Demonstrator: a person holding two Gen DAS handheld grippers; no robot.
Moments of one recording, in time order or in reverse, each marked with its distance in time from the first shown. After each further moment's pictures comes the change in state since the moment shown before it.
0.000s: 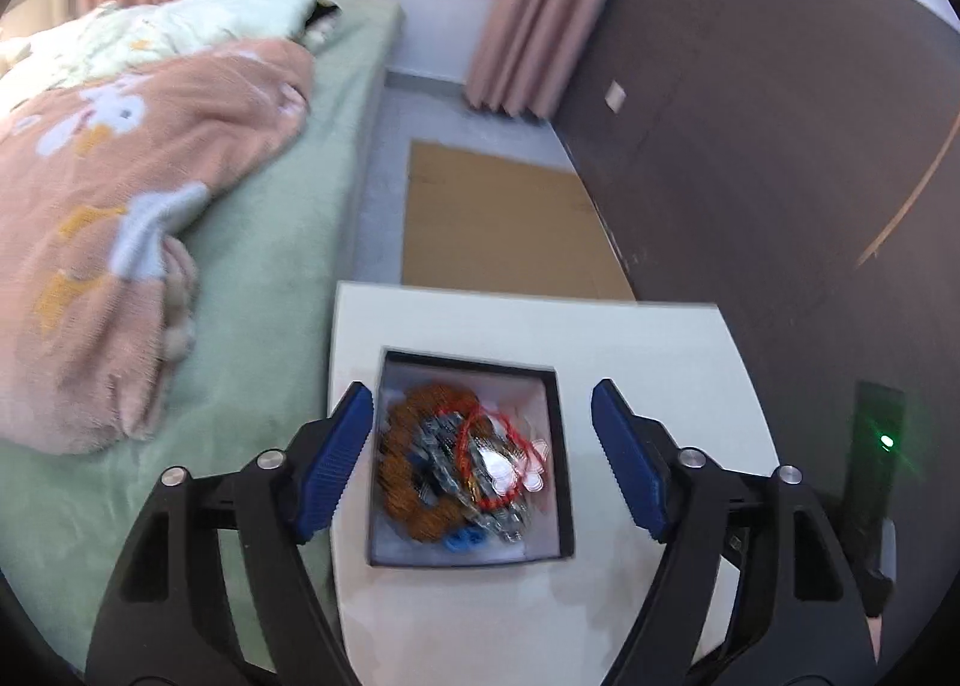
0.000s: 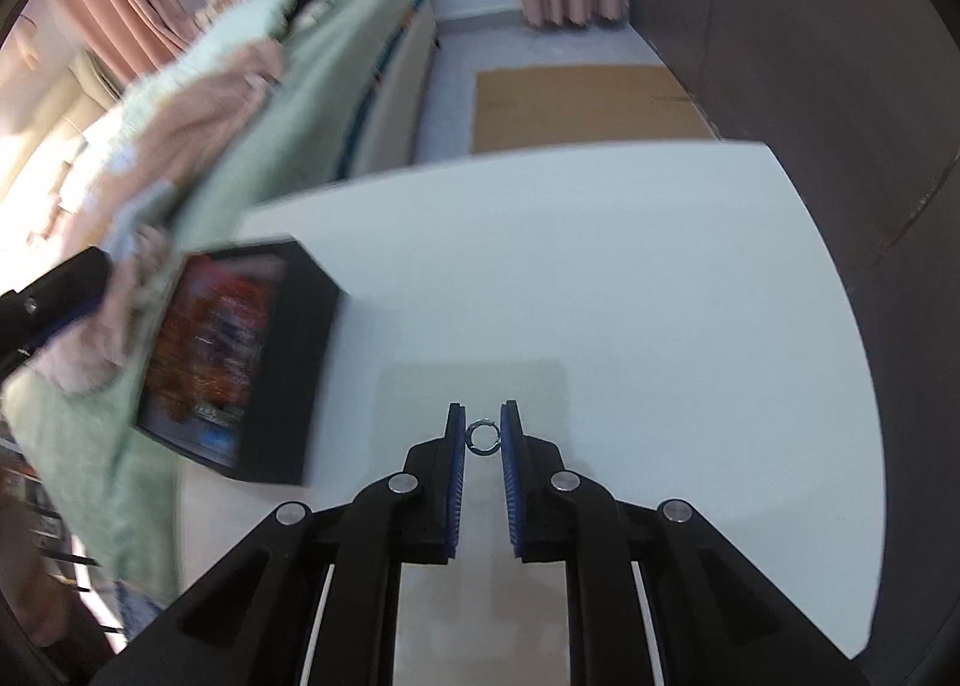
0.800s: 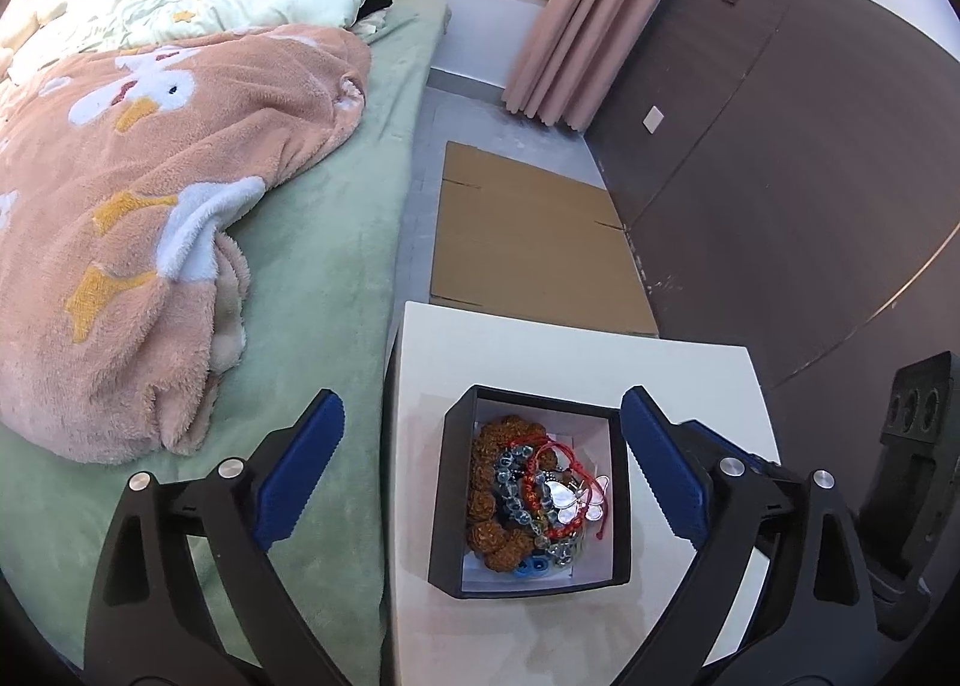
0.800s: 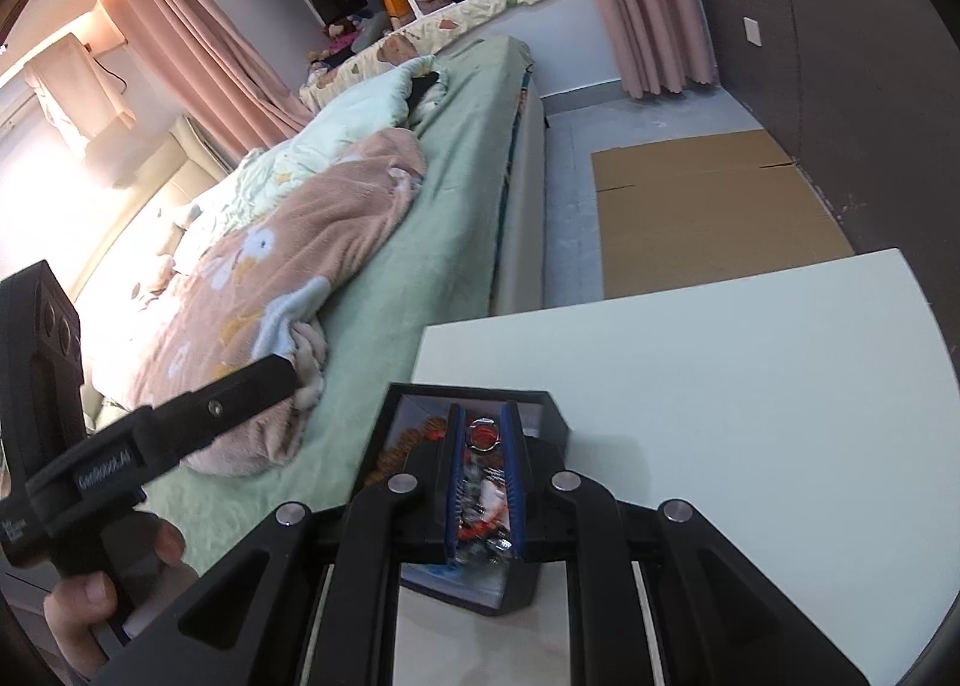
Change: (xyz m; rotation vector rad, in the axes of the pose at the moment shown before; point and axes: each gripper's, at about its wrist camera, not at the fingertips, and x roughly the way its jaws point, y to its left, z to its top) left arm 0.003 0.045 0.018 -0.092 0.008 0.022; right arm -0.017 0.070 0.036 -0.003 -0.172 0.271
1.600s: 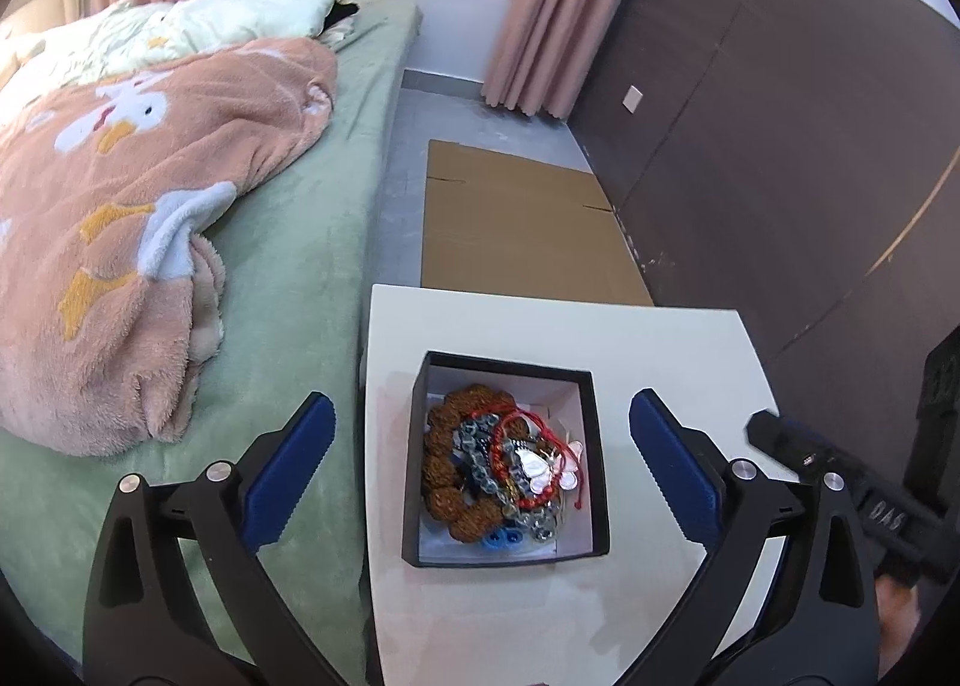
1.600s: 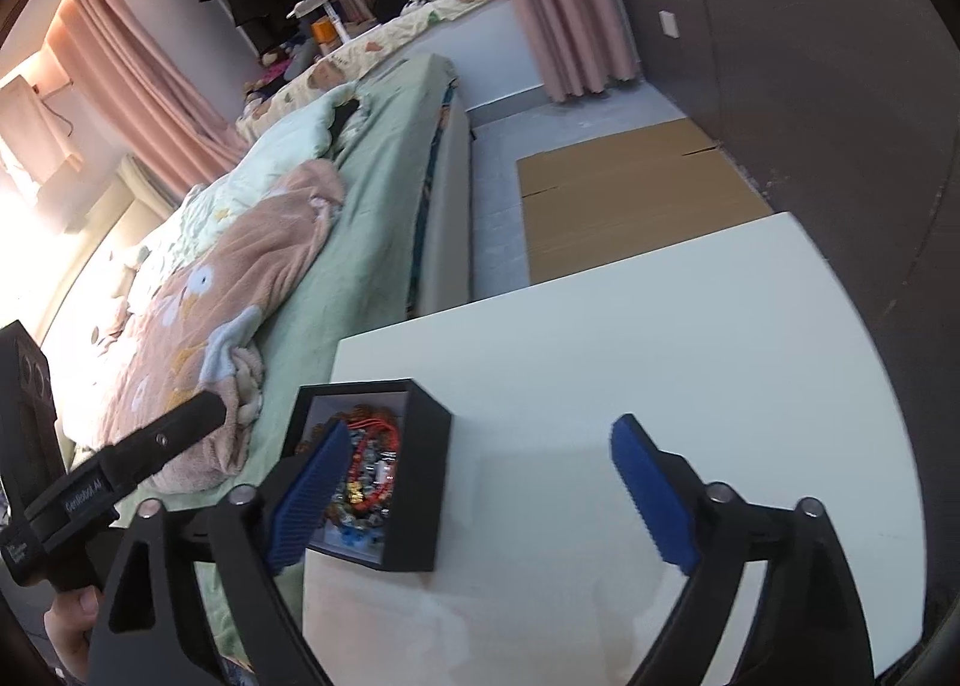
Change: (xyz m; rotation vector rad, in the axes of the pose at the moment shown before) left arm -0.006 -0.036 -0.023 0.101 -0.001 0.017; right arm -0.049 -0.056 -0.012 0.107 -0.041 -0.138
